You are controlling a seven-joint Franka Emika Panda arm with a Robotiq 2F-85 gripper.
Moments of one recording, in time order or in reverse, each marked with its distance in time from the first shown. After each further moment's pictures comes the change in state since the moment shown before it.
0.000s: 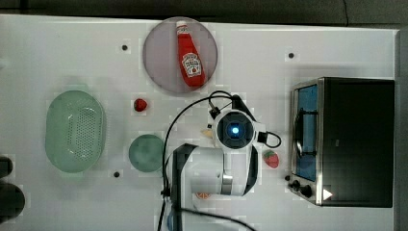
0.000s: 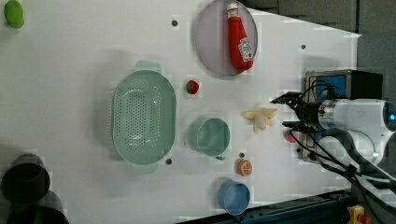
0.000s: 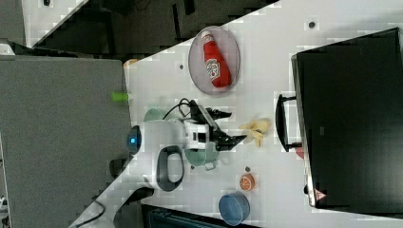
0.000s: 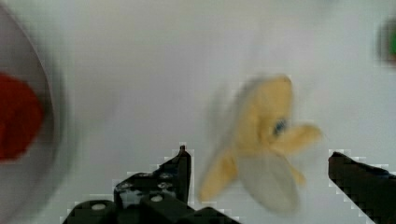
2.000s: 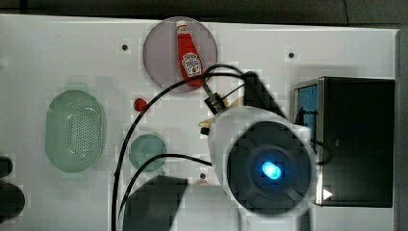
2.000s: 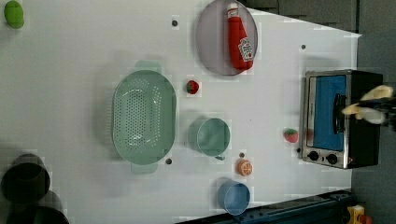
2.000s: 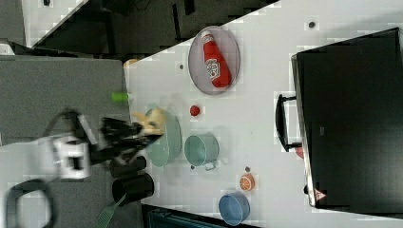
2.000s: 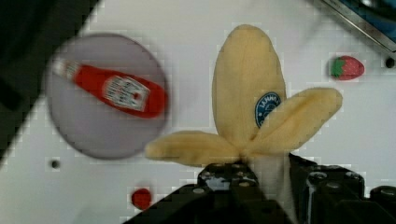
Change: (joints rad) arm 0.004 -0.476 0.036 0.361 0.031 -0.723 0.003
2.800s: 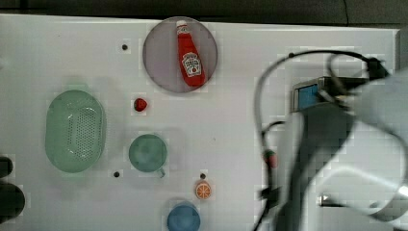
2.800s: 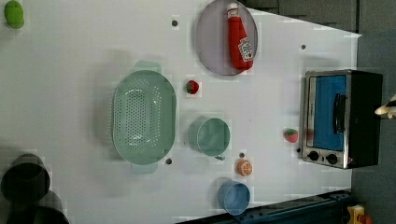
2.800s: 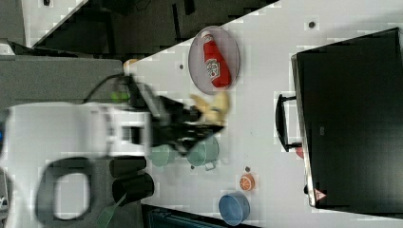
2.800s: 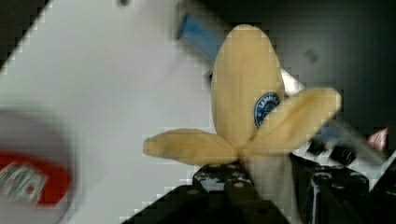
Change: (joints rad) arm -0.013 0.308 -0.361 0.245 -0.046 -0.072 -0.366
